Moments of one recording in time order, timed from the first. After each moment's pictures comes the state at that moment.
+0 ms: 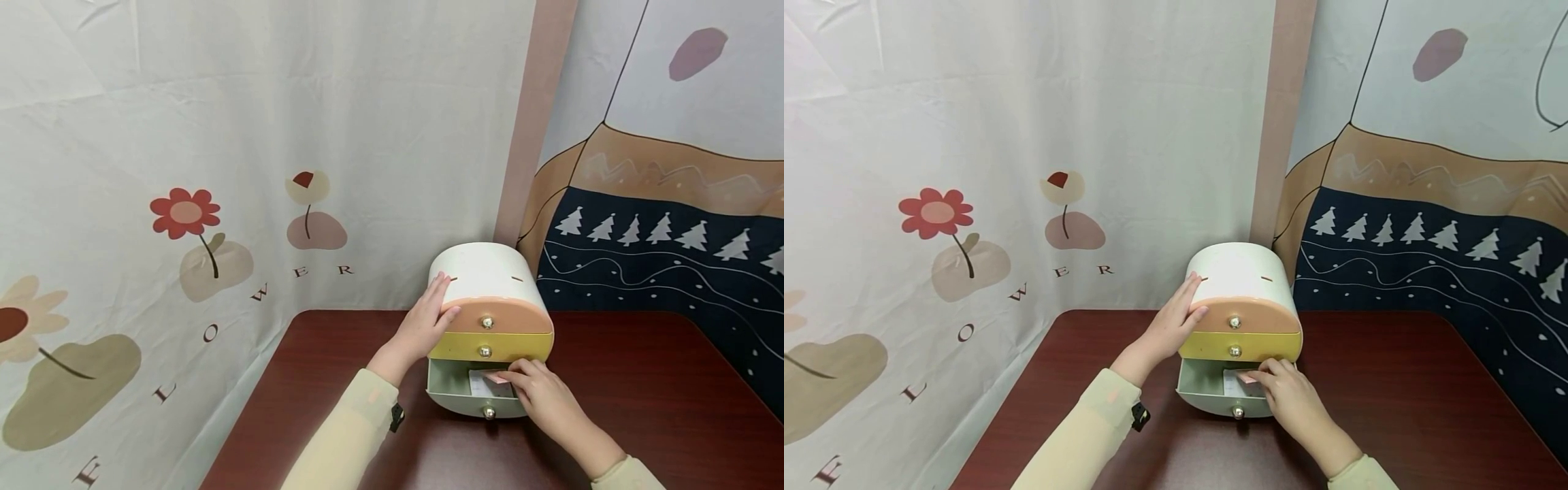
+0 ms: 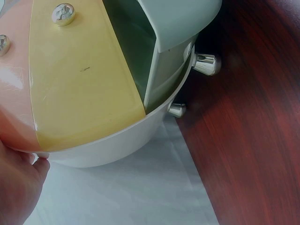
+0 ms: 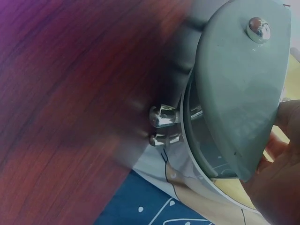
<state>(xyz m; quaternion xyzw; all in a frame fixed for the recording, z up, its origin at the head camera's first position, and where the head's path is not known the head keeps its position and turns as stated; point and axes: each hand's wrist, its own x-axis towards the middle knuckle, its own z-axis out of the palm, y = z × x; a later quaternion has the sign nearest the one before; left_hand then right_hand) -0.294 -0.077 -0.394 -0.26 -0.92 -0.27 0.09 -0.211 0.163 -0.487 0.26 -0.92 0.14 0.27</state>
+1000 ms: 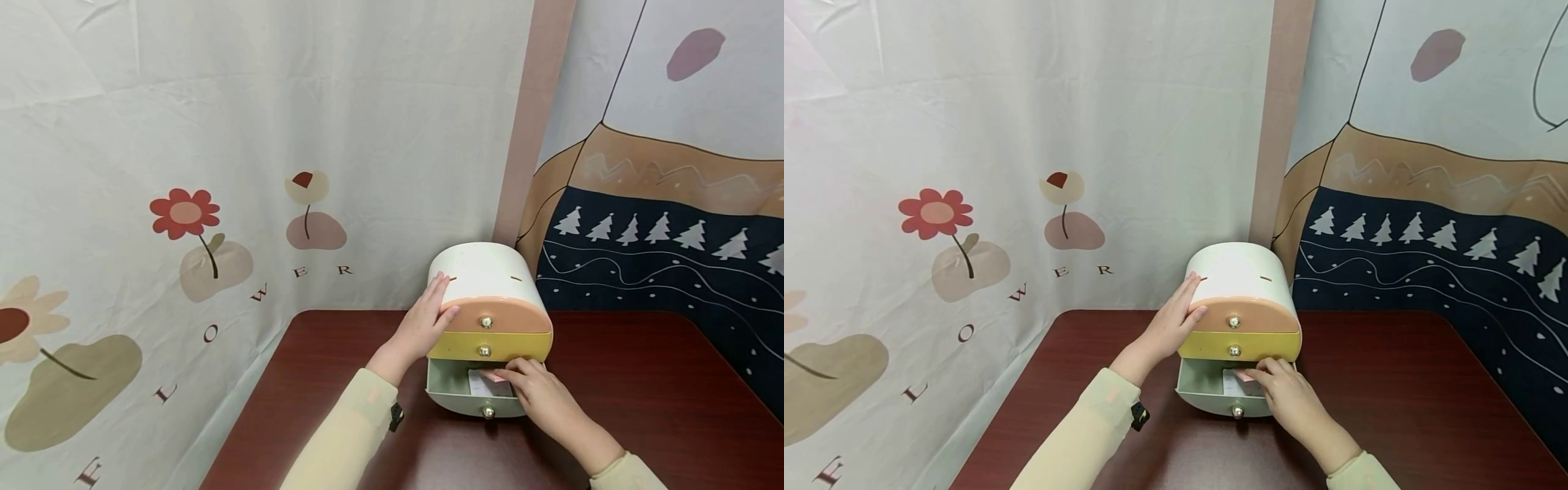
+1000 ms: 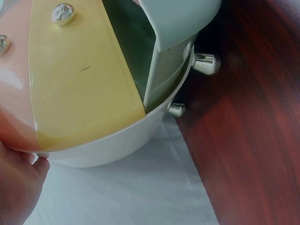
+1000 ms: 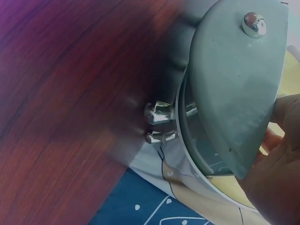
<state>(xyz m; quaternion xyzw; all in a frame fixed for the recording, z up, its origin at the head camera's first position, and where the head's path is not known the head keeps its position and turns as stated) -0.291 -0.077 -0.391 -0.26 -0.92 -0.27 0.09 -0.211 0.161 -0.485 0.26 -0.92 0.15 0.24</state>
